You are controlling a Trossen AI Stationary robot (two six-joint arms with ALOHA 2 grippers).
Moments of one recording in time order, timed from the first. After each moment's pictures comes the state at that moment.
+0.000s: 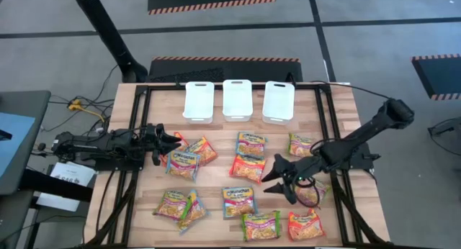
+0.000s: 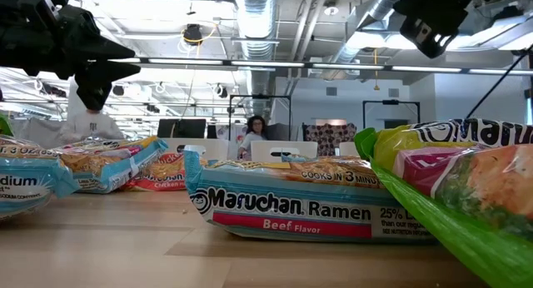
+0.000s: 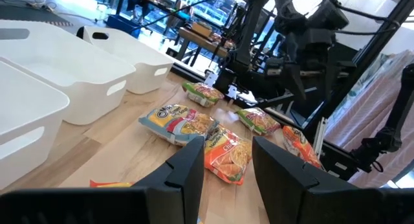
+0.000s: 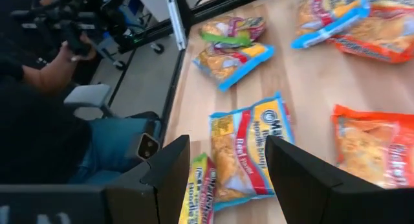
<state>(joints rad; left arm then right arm) -0.08 0.02 0.01 0.07 -0.24 -0.45 0.50 1.22 0.66 0.14 0.15 0.58</state>
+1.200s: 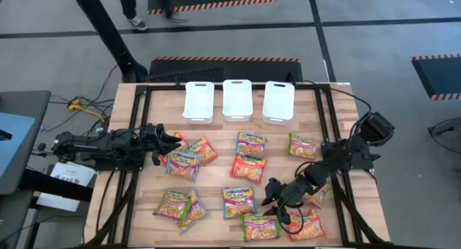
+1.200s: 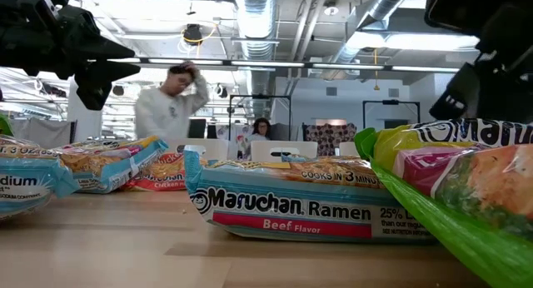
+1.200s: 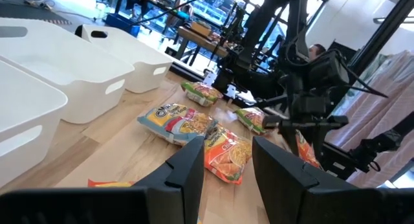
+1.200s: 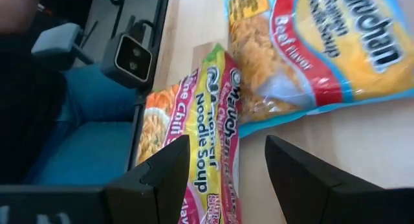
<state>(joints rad) -0.08 0.02 0.01 0.07 -0.23 -0.46 0.62 1.61 0.66 0.33 0.06 0.74</state>
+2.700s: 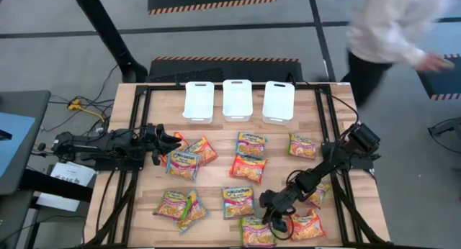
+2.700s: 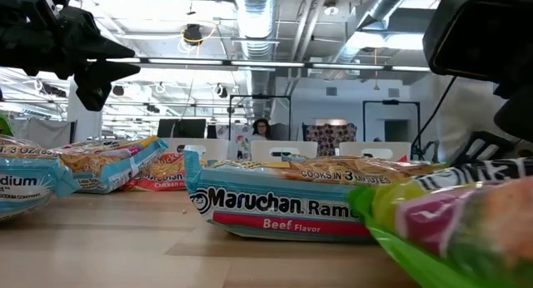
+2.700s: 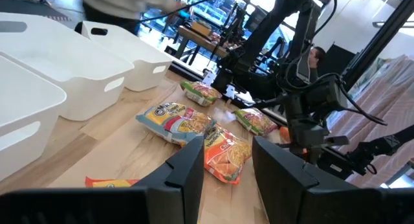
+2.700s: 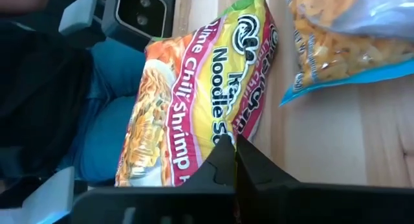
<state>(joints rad) -0.08 0.02 0.01 0.07 -0.23 -0.48 0.62 1.82 0.73 0.44 -0.15 0.84</state>
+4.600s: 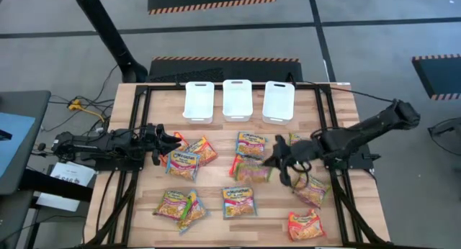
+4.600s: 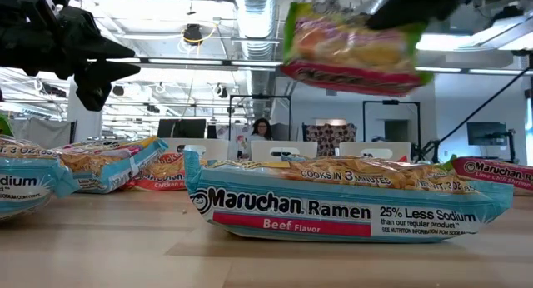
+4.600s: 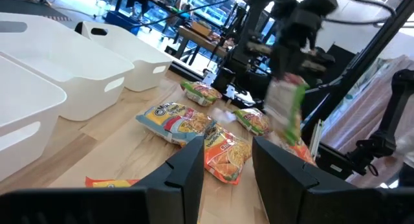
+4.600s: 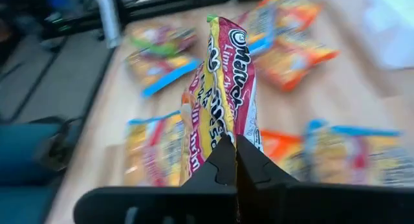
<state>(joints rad) -0.08 0.02 0.01 0.07 -0.23 -0.48 0.28 1.12 0.73 -0.11 0.16 0.33</state>
